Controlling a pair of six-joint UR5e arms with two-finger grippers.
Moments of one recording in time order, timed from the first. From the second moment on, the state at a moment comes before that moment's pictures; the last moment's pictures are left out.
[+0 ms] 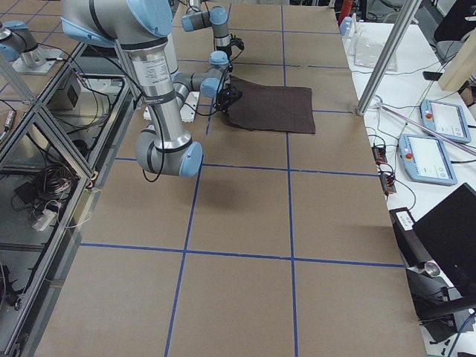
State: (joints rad) left arm -0.26 -1.94 -2.05 -1.65 -1.63 -1.87; right arm 0.28 -1.09 1.89 -1.53 1.74 2.15
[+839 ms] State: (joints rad) left arm -0.14 -1.89 -2.22 -1.57 -1.71 -1.87; right arm 0.26 -1.16 2.01 -1.52 1.76 2.09
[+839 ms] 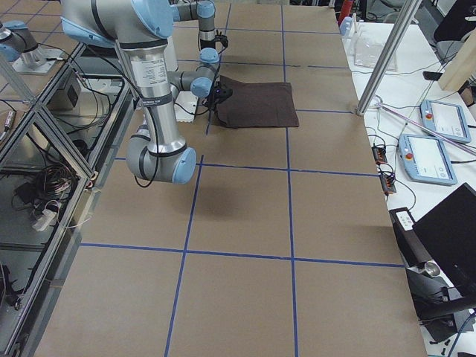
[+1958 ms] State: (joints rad) left arm -0.58 -2.02 -1.89 -1.75 -1.82 -1.66; right arm 0.58 -0.87 1.59 -1.32 1.85 1.97
